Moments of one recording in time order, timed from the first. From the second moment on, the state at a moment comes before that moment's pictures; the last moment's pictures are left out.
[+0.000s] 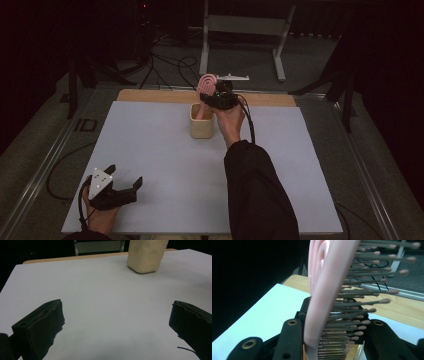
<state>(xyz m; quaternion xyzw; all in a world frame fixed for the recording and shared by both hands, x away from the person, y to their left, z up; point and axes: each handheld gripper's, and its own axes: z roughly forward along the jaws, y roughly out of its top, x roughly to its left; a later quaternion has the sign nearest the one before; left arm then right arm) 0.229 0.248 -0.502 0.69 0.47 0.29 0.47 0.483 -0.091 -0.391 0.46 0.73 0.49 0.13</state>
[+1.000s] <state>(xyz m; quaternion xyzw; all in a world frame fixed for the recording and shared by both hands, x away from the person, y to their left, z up) 0.230 0.247 -0.502 0.69 0.47 0.29 0.47 0.487 -0.086 -0.409 0.47 0.74 0.47 0.12</state>
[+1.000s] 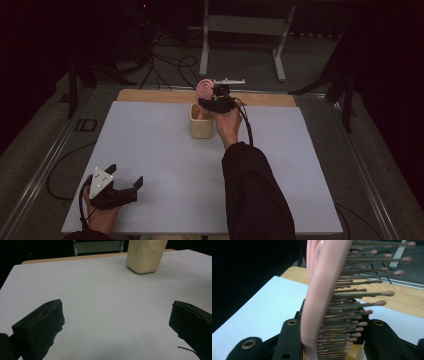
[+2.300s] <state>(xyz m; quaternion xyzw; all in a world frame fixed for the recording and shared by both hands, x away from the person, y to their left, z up) 0.230 0.246 -0.503 0.69 0.47 0.29 0.47 0.493 -0.092 -0.416 0.49 0.73 0.47 0.12</state>
